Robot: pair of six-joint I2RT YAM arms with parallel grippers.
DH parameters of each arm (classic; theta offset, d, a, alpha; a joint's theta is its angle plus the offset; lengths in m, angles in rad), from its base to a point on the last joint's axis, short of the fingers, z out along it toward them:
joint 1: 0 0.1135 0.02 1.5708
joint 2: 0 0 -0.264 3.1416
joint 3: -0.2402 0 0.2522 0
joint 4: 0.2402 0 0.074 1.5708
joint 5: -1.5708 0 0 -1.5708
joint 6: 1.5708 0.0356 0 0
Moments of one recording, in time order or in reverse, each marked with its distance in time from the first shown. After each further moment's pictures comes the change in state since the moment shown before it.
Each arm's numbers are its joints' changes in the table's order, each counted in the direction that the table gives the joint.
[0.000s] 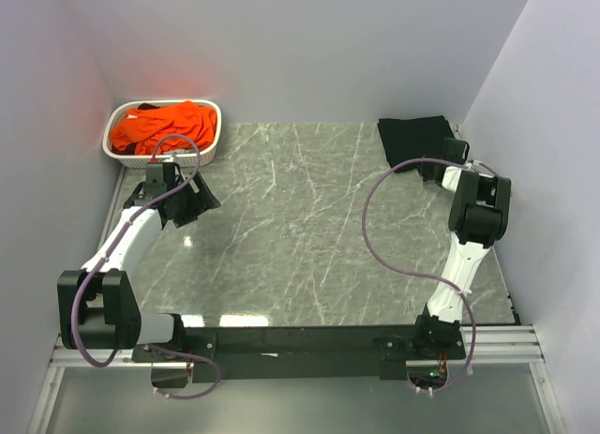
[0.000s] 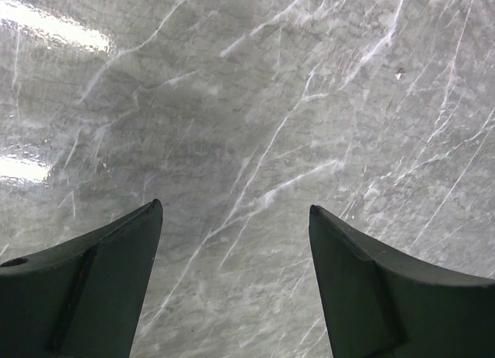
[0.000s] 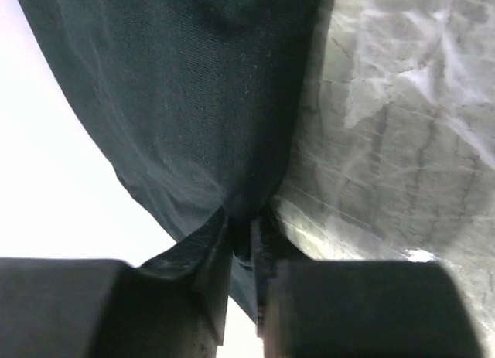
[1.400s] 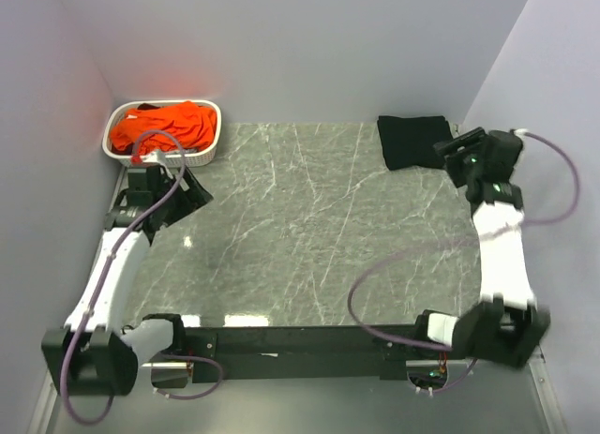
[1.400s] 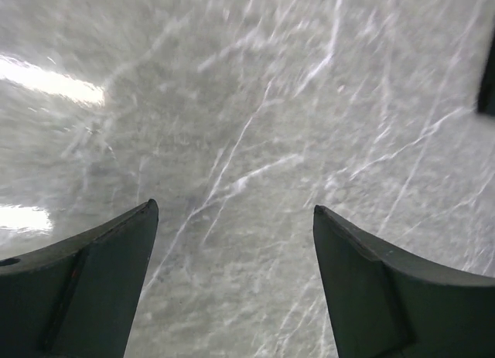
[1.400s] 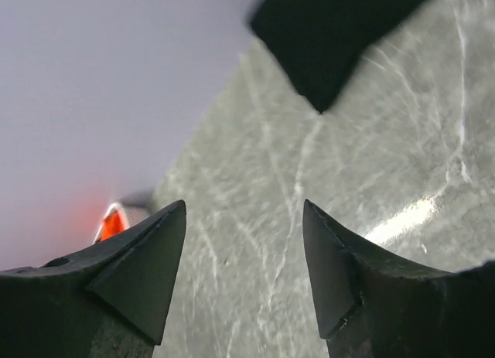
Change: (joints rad) left arm 0.000 0.222 -0.016 0.098 0.027 -0.020; right arm -0.010 0.910 0.237 0.454 0.093 -0.502
